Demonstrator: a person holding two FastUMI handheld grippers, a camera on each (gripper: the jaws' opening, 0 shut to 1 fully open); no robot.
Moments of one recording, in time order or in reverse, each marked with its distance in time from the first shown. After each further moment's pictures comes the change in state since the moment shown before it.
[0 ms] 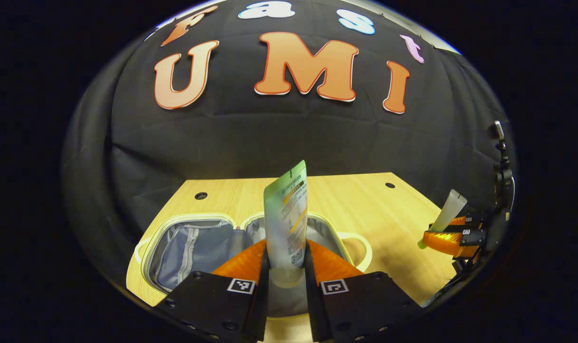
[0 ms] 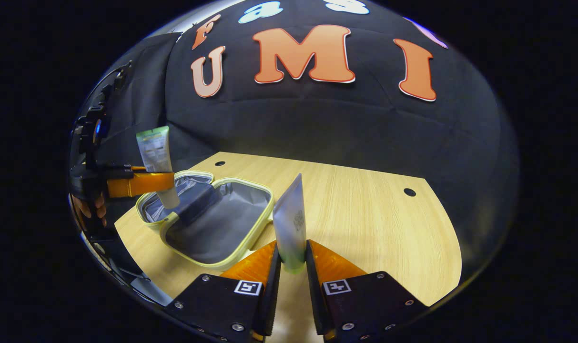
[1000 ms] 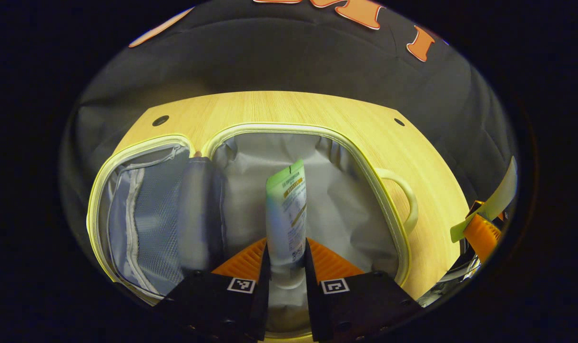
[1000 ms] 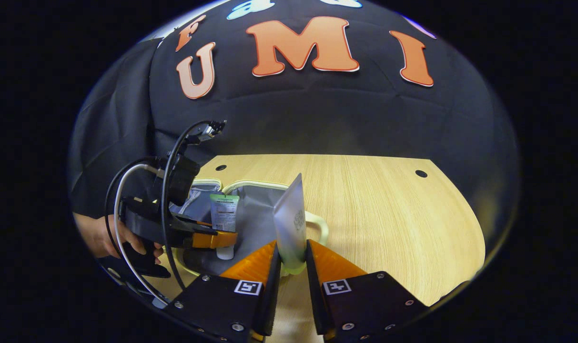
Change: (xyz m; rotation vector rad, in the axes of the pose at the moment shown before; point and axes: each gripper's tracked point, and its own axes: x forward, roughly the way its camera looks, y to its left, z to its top) left arm 0.100 0.000 -0.119 -0.051 0.491 -0.118; right arm 0.033 0.060 -0.006 0.139 0.031 -0.056
